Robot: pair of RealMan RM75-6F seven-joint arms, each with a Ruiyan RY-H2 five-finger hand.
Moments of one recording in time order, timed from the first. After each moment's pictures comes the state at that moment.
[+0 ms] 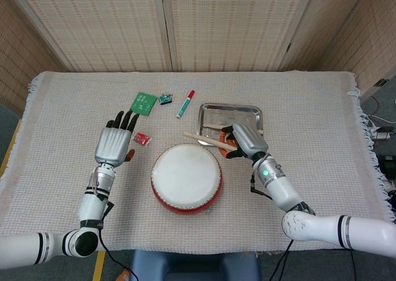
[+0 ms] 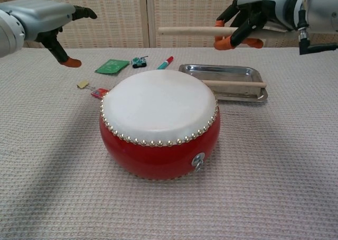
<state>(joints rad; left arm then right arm) -0.86 -1.40 -0.24 -1.78 0.74 1.30 0.85 0.92 -1.24 0.32 -1.82 -0.58 0.88 -0.21</state>
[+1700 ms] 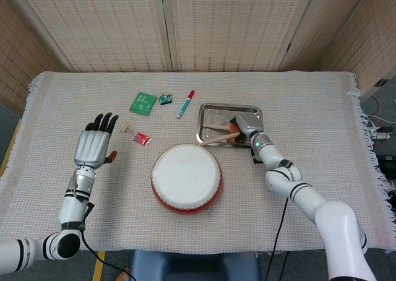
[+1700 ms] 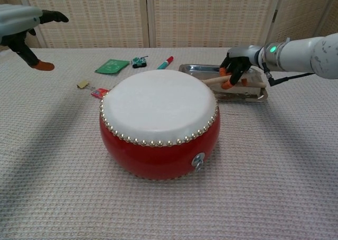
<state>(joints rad) -0.76 -1.32 -0.22 -1.75 0.79 1.26 0.70 1.08 -1.79 0.32 -0.56 -1.18 0.27 0.35</state>
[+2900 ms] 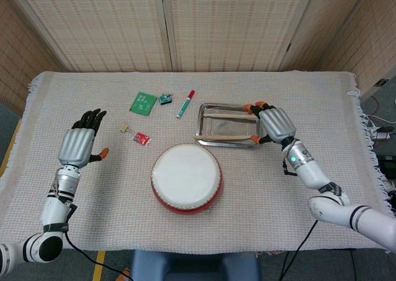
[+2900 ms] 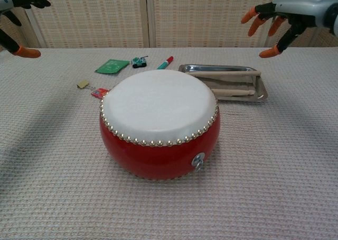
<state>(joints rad) -0.67 -1.21 -0.23 -1.75 0.93 1.21 0.42 0.77 -1.30 0.26 -1.35 -1.21 0.80 0.04</state>
